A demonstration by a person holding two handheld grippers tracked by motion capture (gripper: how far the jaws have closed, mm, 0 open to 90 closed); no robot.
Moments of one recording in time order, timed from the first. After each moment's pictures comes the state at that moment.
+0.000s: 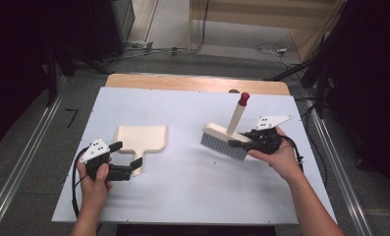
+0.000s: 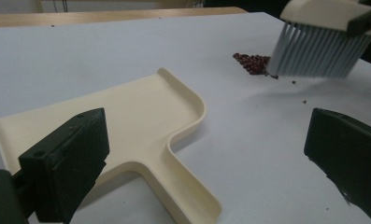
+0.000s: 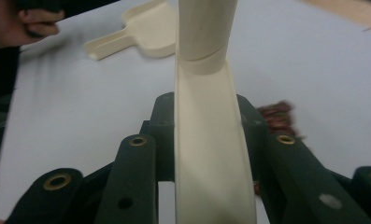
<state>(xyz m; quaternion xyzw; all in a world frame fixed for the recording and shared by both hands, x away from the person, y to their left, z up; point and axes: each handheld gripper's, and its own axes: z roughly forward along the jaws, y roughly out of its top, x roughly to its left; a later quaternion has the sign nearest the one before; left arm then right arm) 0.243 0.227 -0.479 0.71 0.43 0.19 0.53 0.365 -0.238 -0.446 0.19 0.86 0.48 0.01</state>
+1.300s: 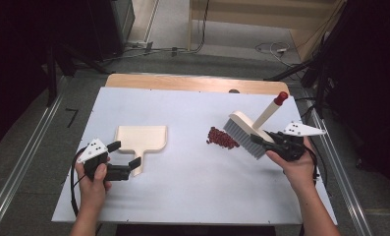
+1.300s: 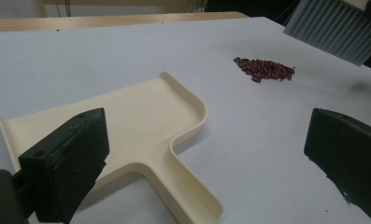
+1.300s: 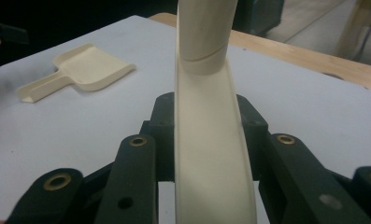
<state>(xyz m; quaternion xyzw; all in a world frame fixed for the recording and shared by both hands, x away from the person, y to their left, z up) 0.240 0.231 -0.477 0.70 0.43 0.19 0.53 0.334 -0.301 -0.431 0.32 0.78 0.52 0.15</state>
